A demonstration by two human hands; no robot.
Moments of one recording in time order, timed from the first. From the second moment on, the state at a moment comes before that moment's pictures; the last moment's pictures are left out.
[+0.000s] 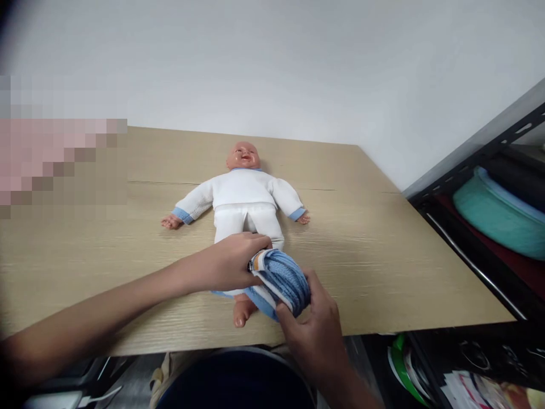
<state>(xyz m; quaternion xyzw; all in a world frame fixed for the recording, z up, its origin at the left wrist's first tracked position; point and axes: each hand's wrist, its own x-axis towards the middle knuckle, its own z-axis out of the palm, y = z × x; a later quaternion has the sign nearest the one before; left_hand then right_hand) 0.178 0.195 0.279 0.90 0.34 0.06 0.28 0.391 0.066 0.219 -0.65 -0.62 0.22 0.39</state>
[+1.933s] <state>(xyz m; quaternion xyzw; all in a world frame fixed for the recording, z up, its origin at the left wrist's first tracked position) 0.151 0.227 0.271 0.90 0.20 0.10 0.38 0.437 0.138 0.236 -0.48 -0.62 0.54 0.31</state>
